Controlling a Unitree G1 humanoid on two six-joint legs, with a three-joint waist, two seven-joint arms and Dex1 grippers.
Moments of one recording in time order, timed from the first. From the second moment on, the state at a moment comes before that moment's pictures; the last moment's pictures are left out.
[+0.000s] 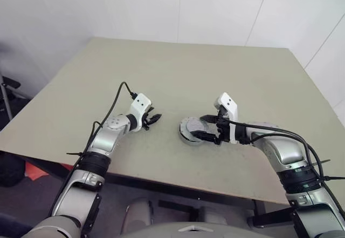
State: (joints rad) left arm -0.49 0.29 -0.16 0.36 -0.07 0.29 -0.64; right arm -0.31 -0.58 0.13 -0.06 0.38 0.63 0.92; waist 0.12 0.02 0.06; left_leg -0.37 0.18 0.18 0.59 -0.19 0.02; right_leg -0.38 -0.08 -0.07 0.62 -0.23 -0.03
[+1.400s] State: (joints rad) left arm -0.49 0.31 -0.16 0.37 -0.07 0.29 -0.64; right arm -0.32 -0.59 0.18 0.03 0.23 0.37 1.00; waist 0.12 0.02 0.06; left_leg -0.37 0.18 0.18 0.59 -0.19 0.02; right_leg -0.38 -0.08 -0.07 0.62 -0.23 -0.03
